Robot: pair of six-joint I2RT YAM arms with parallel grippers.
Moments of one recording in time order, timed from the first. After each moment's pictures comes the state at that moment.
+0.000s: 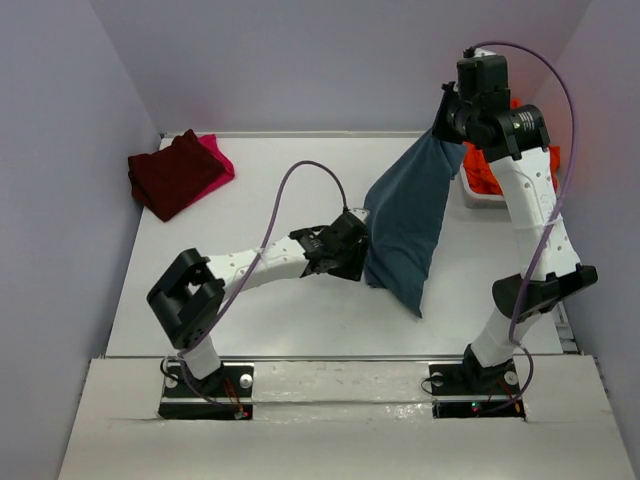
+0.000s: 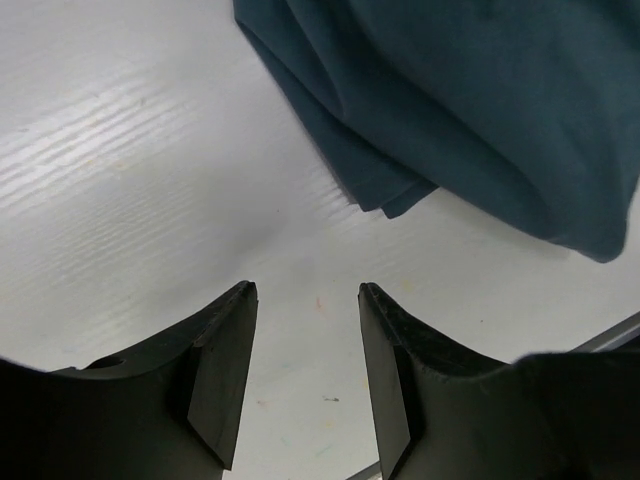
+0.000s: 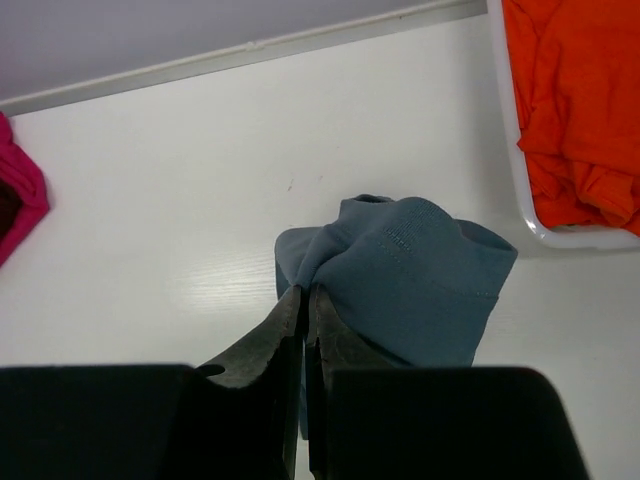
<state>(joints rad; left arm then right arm) -0.95 1.65 1.17 -0.42 -0.10 -0.56 0.32 1.73 2.28 -1.11 0.26 0.40</state>
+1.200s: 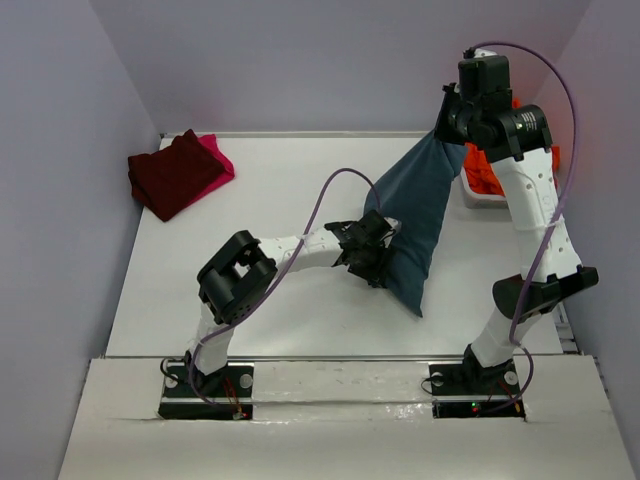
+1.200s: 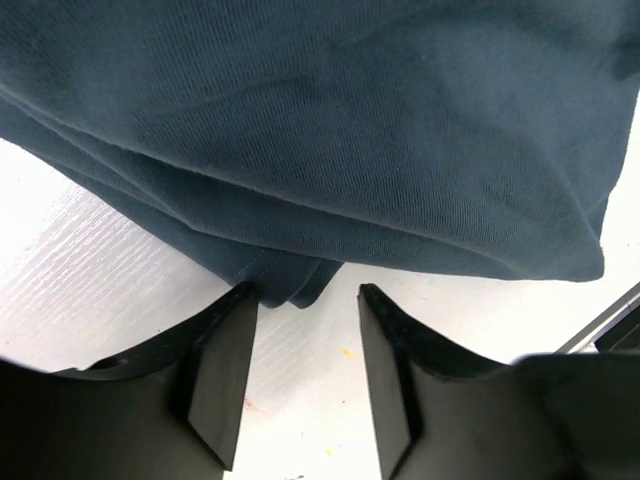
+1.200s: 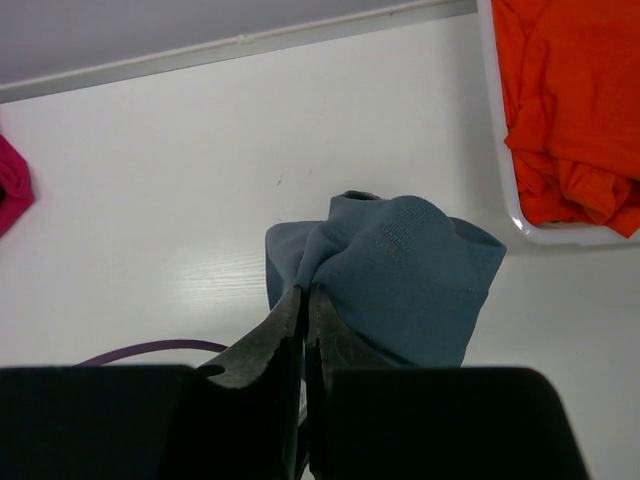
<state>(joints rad) -0.96 1.99 1.41 -0.42 0.14 -0.44 0.32 1.73 2.30 -1.14 0.27 0.37</state>
